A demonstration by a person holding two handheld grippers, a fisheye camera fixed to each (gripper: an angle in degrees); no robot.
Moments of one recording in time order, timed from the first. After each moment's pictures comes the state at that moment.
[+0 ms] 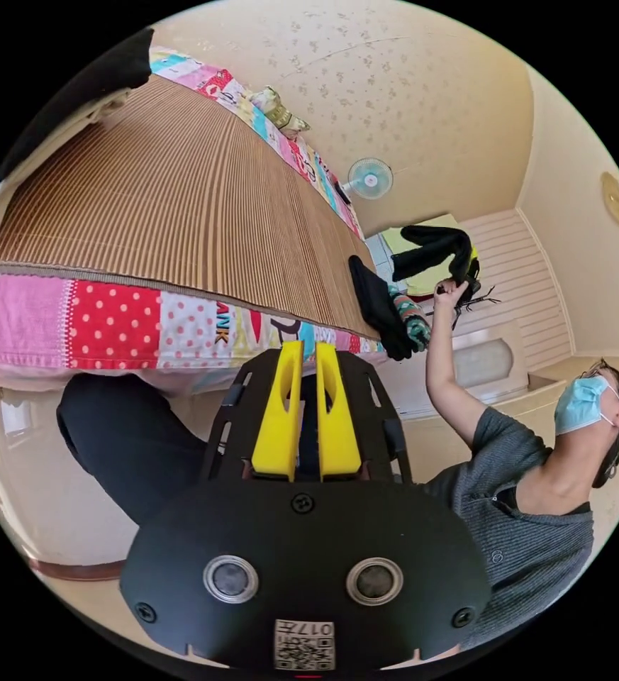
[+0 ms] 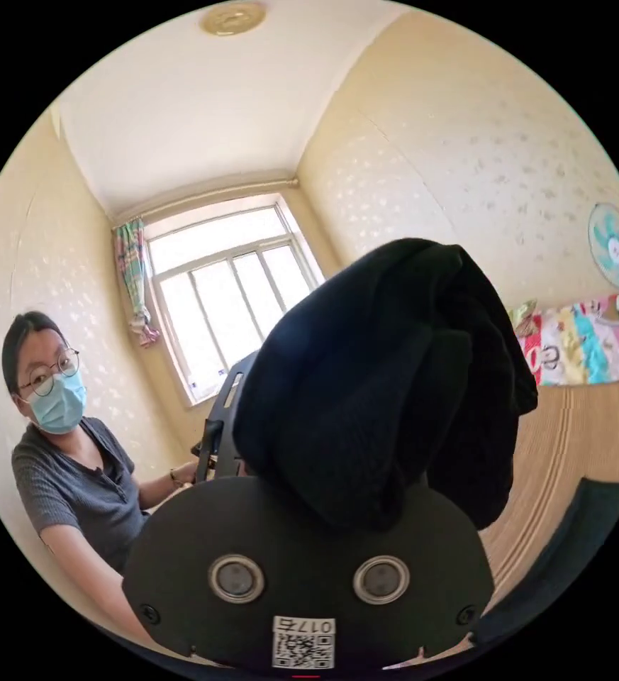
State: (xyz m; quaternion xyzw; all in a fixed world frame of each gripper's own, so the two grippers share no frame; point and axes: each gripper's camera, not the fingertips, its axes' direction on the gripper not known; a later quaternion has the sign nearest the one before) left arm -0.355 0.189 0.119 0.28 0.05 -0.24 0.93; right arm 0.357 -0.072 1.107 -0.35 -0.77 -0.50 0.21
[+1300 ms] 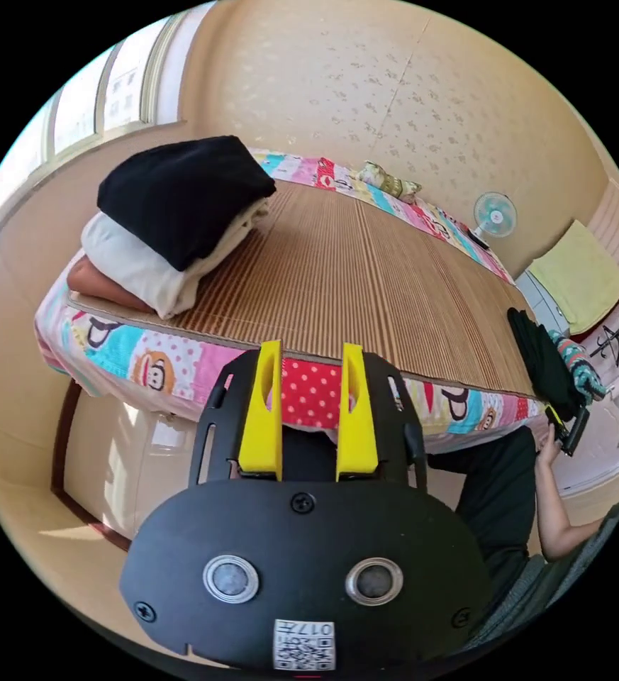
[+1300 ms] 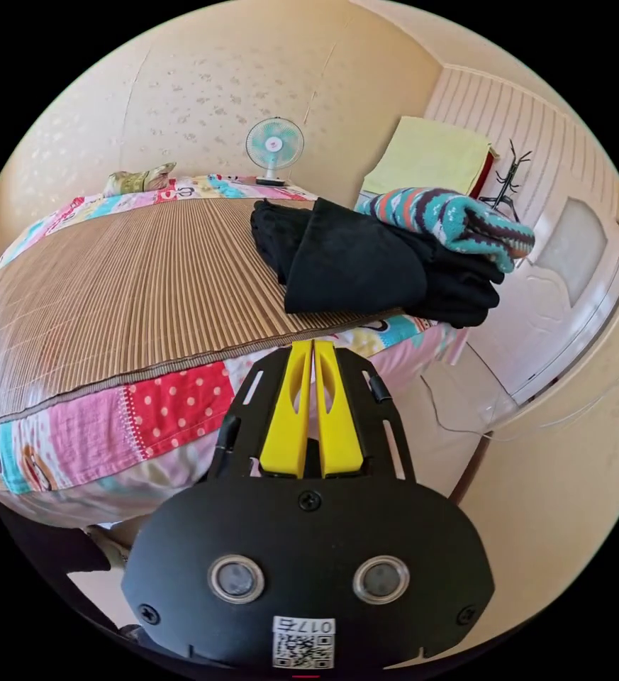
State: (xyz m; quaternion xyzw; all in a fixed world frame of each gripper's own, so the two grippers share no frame) left arm -0.207 0.059 0.178 0.31 -0.34 -0.32 0.83; right arm 0.773 0.228 1.147 -0.03 -0.22 -0.67 0.70
